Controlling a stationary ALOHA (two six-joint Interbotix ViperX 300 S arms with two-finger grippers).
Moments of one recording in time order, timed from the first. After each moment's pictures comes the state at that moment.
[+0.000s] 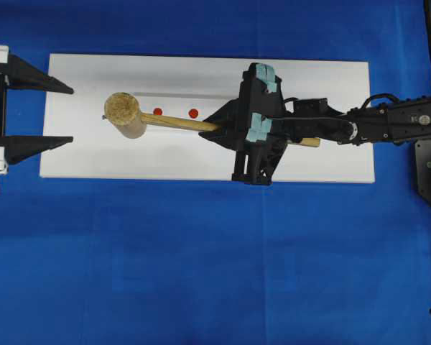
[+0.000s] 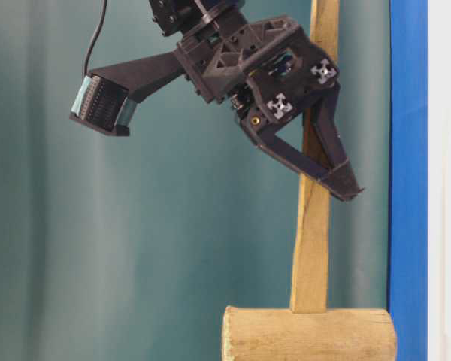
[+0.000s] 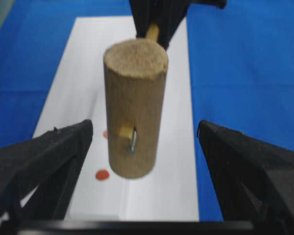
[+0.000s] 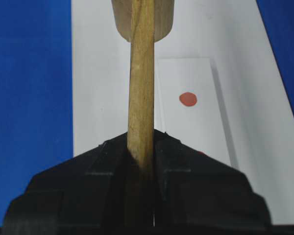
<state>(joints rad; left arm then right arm) 0.08 -0.89 1.18 -0.02 -0.07 0.09 -0.01 -0.05 0.63 1.22 -0.16 -1.04</state>
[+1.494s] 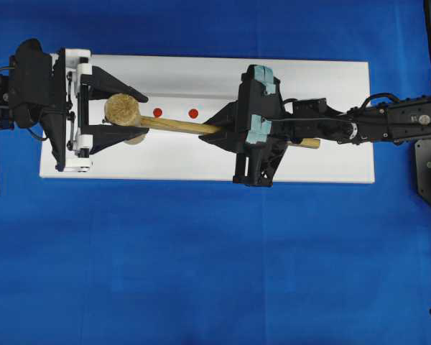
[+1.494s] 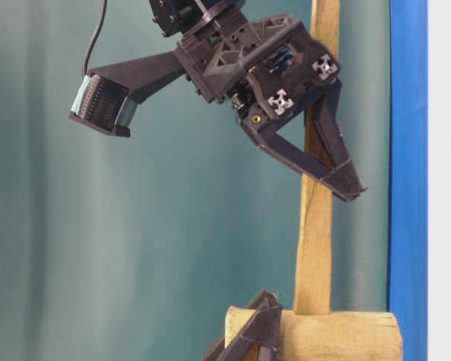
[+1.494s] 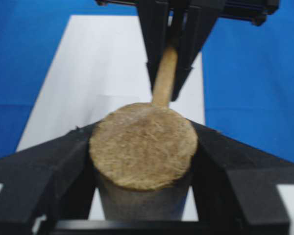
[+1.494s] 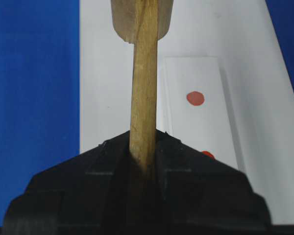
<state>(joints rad) 0.09 -0.40 1.01 -0.02 -0.34 0.07 -0.01 -0.05 0.63 1.21 -0.13 -1.04</state>
